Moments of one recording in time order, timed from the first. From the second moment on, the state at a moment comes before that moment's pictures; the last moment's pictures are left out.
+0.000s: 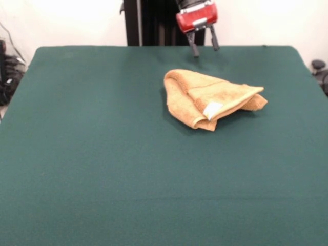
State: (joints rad) arm -0.45 -0.10 -0.05 2.25 -0.68 -1.21 1.74
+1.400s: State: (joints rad) arm -0.49 -0.09 -0.05 2.13 -0.73 -1.11 1.74
